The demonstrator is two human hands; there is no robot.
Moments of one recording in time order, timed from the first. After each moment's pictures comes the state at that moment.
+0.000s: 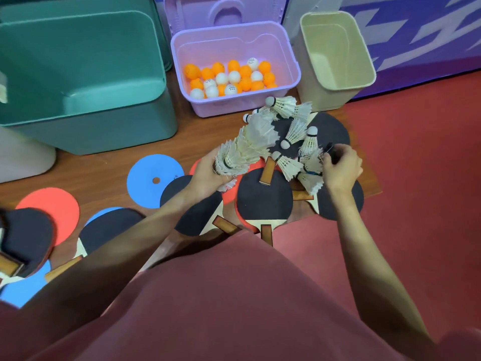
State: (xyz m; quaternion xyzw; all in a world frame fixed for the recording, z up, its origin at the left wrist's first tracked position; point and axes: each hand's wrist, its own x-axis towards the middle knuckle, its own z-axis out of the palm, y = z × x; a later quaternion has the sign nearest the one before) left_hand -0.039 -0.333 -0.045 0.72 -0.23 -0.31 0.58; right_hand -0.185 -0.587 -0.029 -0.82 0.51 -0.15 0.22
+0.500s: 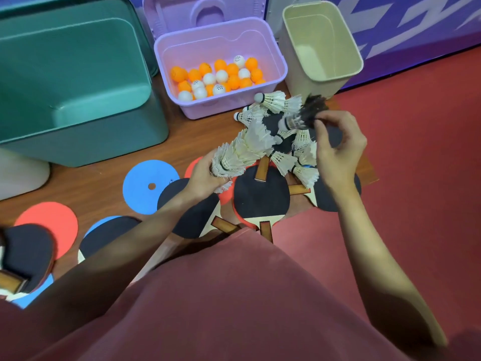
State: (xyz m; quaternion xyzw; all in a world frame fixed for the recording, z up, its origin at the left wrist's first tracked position) left_hand -0.041 -0.340 -0.044 0.73 -0.25 -0.33 0.54; right_hand -0.174 -0.543 0.052 -0.82 0.24 -0.41 0.32
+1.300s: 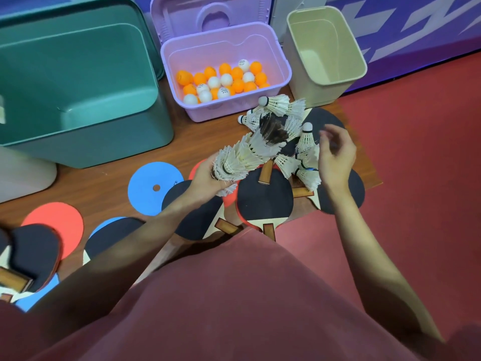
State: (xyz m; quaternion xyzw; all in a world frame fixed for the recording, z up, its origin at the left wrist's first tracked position) left_hand -0.043 -0.333 -0.035 0.72 -0.23 -0.34 0.56; right_hand -0.174 -0.559 0.002 -0.74 0.41 -0.31 0.42
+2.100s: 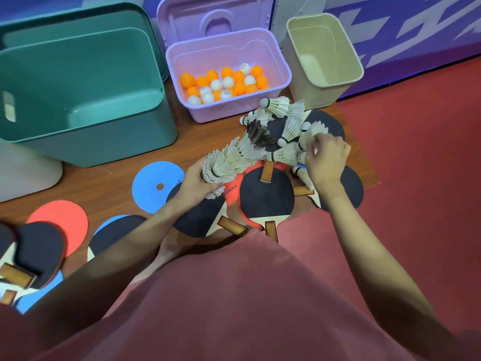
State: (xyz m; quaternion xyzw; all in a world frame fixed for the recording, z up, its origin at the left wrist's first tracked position) left_hand -0.038 -0.300 -0.042 0.74 -0.23 -0.31 0.54; right_hand -0.167 -0.554 -0.003 -0.90 0.41 -0.15 0.09
